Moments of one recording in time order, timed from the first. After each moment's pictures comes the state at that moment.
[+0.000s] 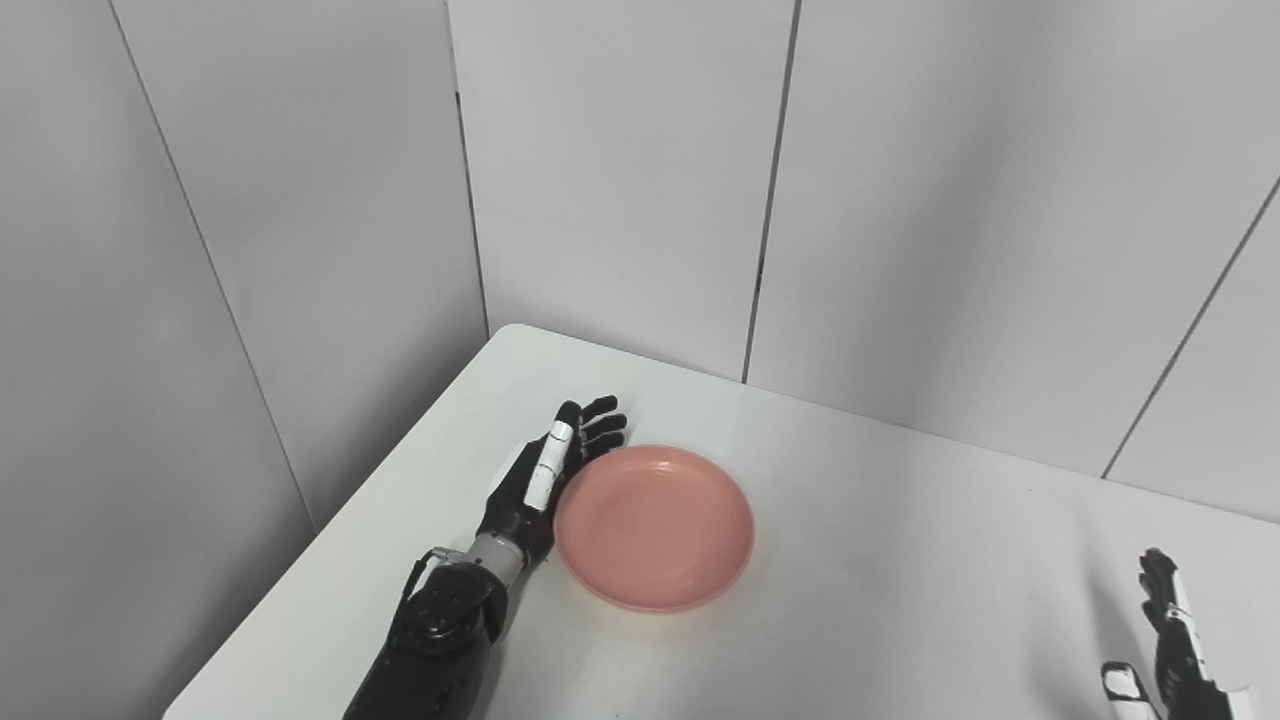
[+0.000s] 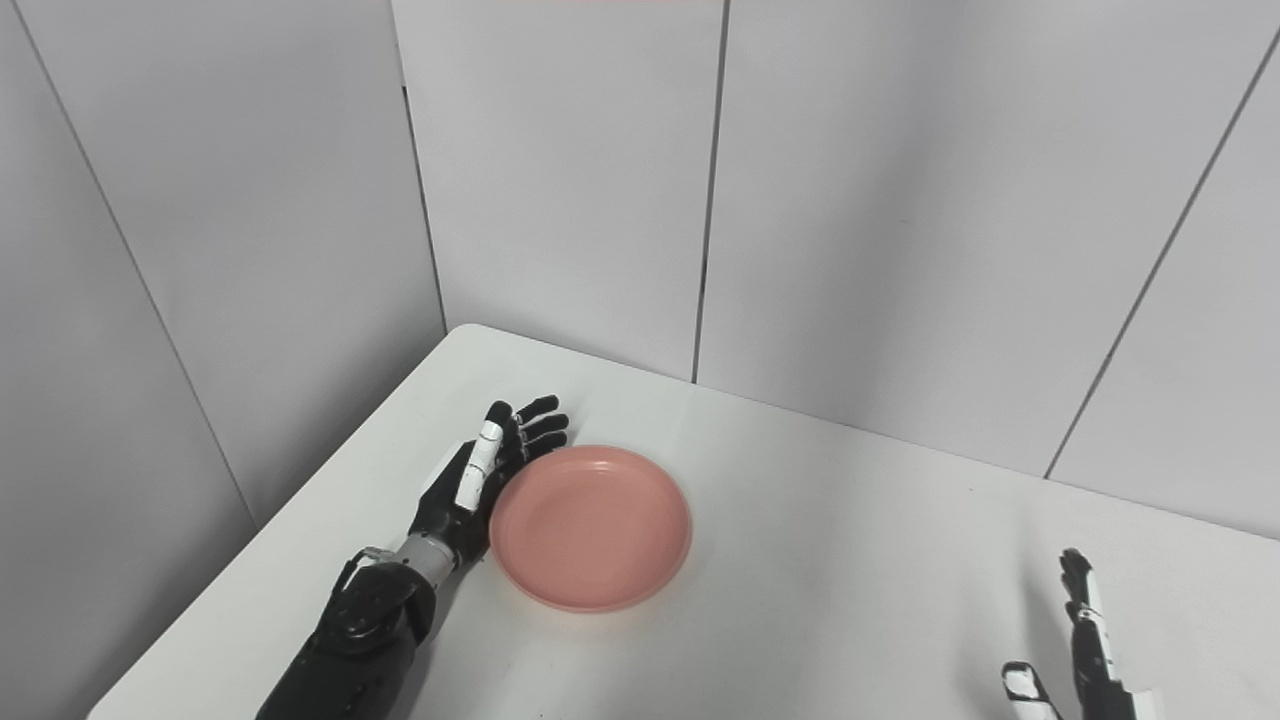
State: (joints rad) left arm -0.37 0.24 0.11 0.42 -0.22 -0.10 -0.14; right arm -0.17 -0.25 0.17 0.24 -0.15 -0.45 -0.19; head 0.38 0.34
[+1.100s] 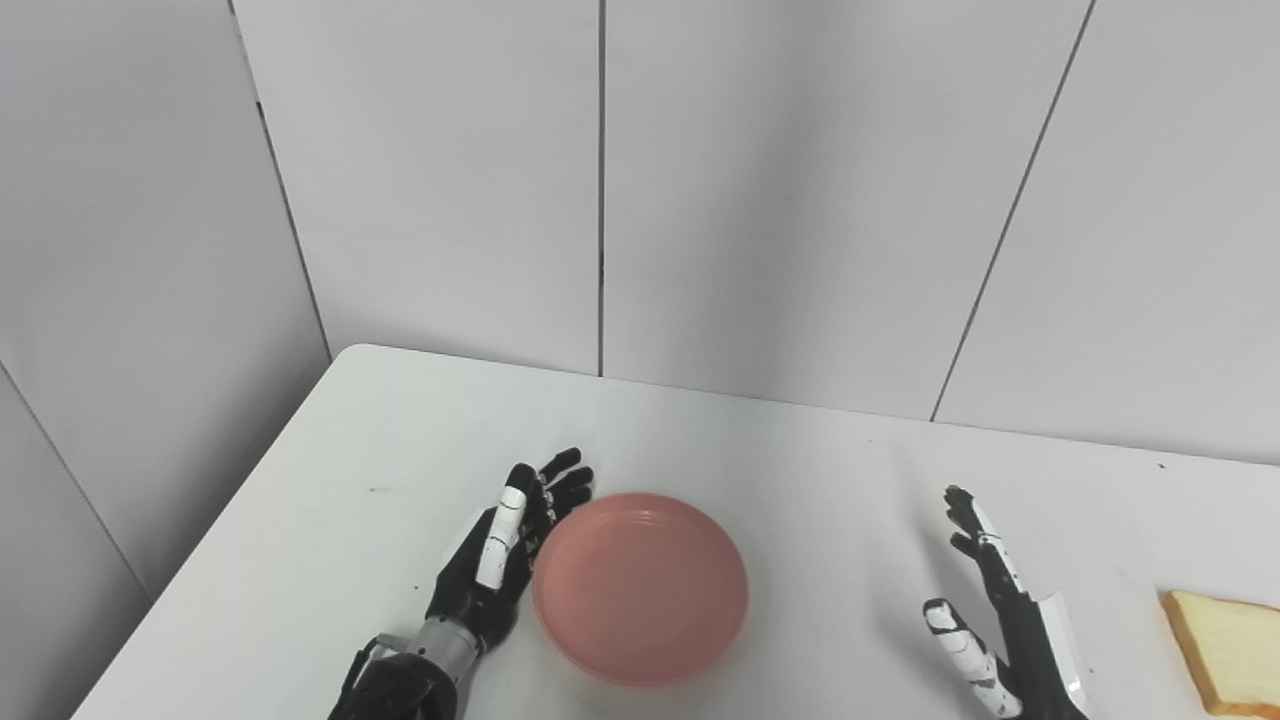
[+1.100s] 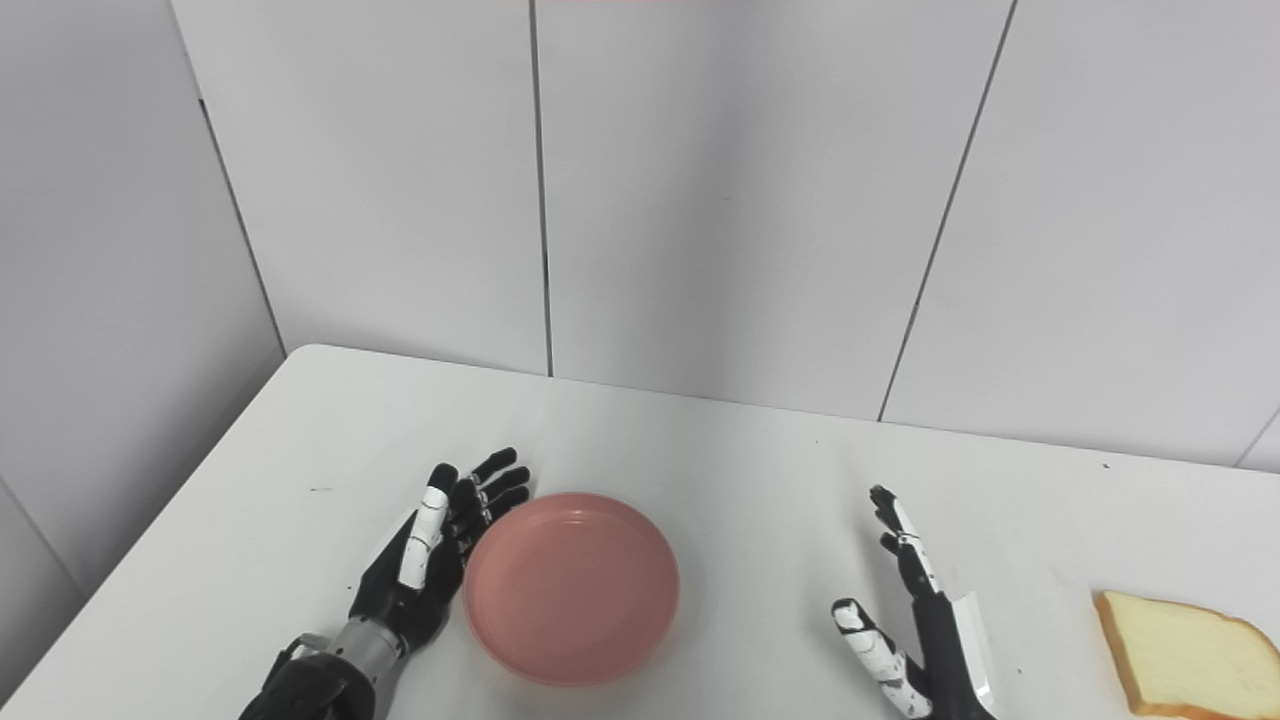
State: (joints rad) left arm -0.25 0.12 -0.02 0.16 -0.24 0.07 -0.20; right arm -0.14 -0.21 0.17 0.20 -0.31 -0.45 -0.25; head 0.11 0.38
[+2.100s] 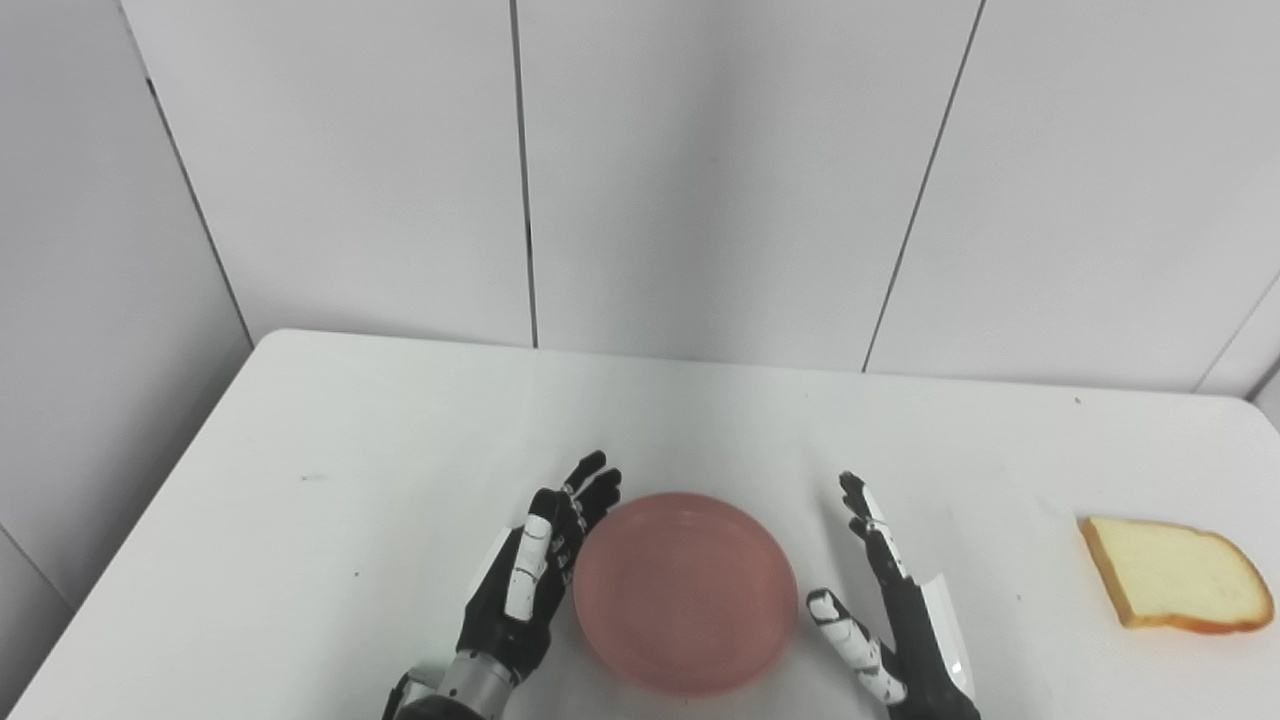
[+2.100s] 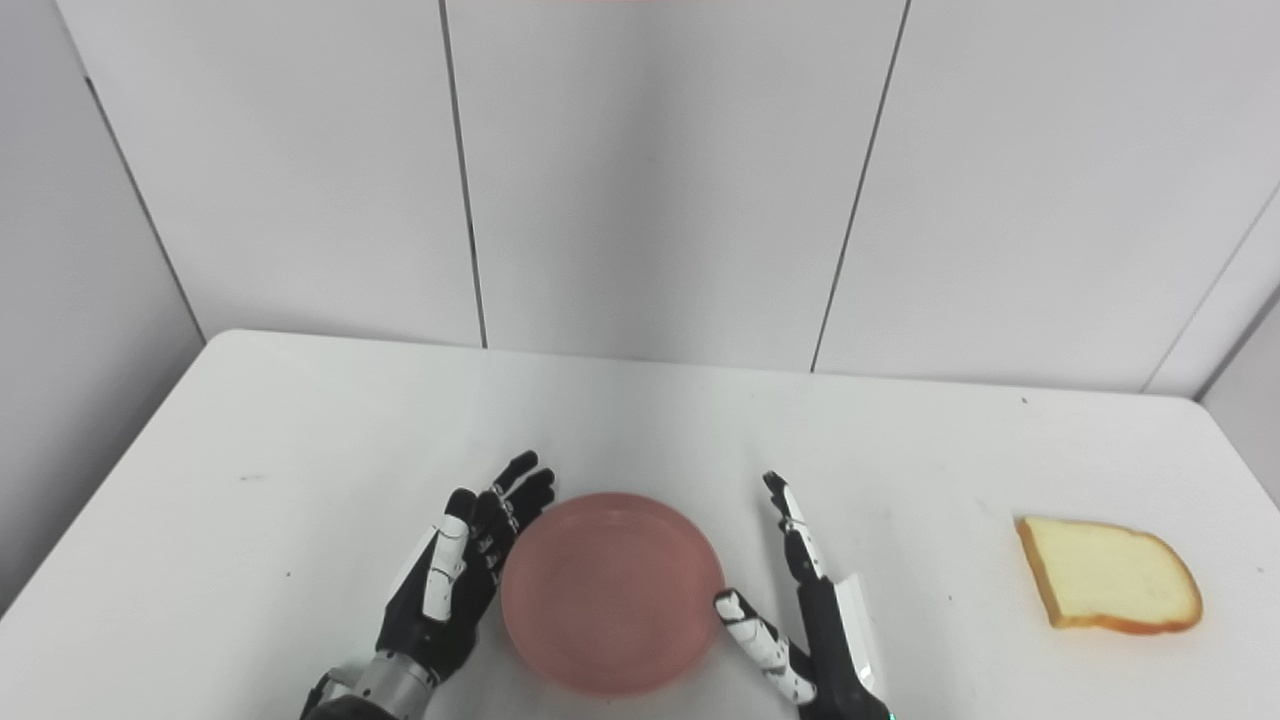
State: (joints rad) left arm -0.16 -0.02 -0.10 0.15 -0.20 -0.06 -0.21; right arm -0.03 -0.07 0.14 0.03 -0.40 -0.34 -0.17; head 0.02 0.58
